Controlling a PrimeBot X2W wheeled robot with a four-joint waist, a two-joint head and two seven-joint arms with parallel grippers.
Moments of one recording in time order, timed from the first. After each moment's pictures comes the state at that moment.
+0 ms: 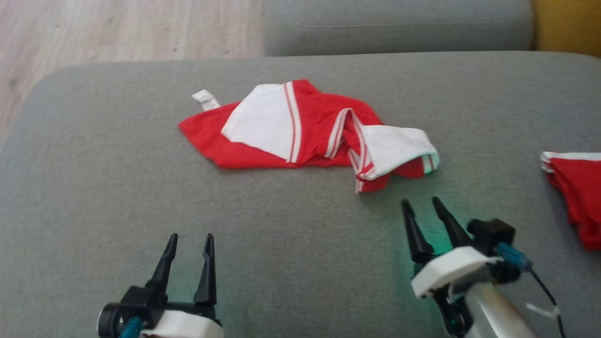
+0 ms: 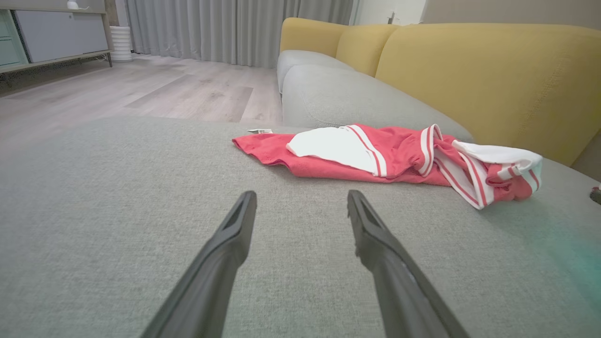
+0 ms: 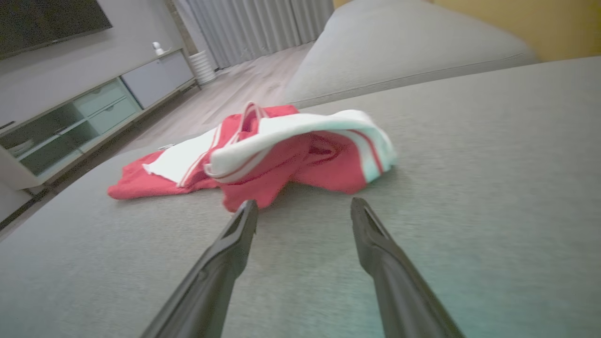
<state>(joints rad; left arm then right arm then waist) 0.01 0.05 -0.17 0.32 -0.20 -0.07 -0.26 -0.21 -0.06 0.23 0.62 0.34 0.13 -0.25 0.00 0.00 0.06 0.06</state>
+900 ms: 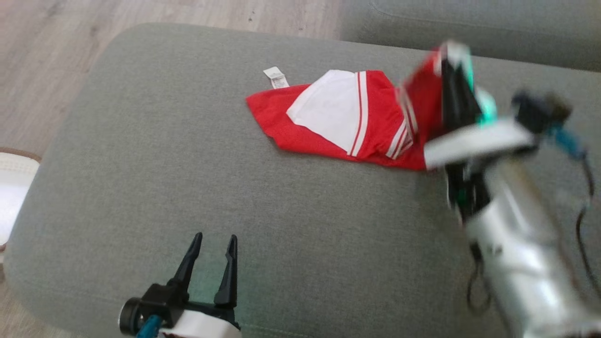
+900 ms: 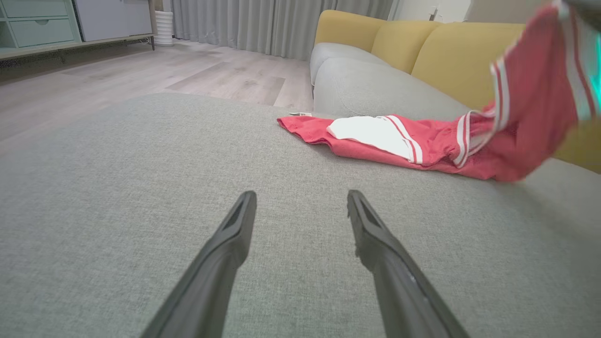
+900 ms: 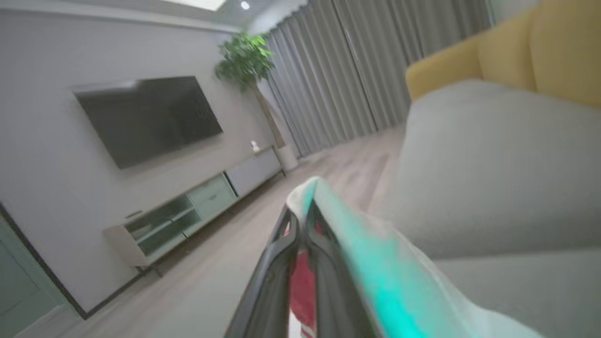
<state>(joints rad) -0.01 0.05 -0.25 0.32 -0.23 -0.08 -0.26 -0.55 -0.06 0.22 0.56 0.53 0.13 -0.25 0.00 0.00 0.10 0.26</state>
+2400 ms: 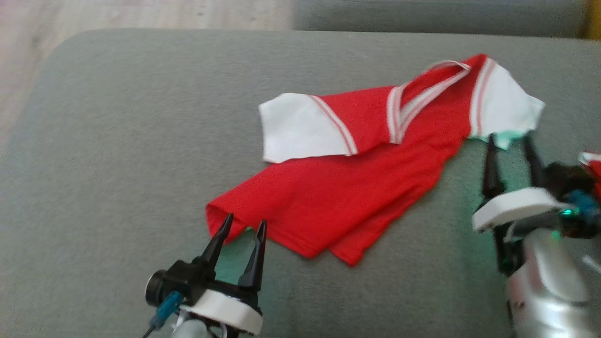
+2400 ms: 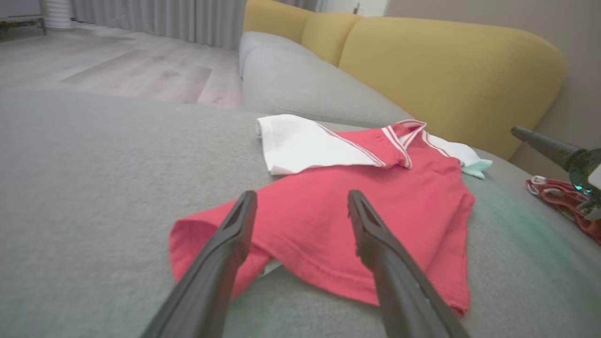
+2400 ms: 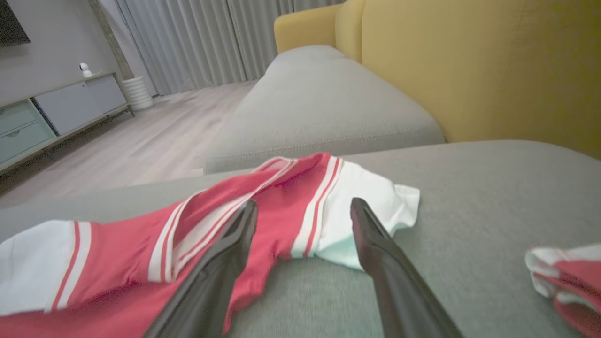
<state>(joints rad) -0.10 0.05 -0.37 0.36 -0.29 -0.12 -0.26 -0.43 -0.06 -0.17 0.71 0.08 0.13 -0.26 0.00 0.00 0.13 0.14</state>
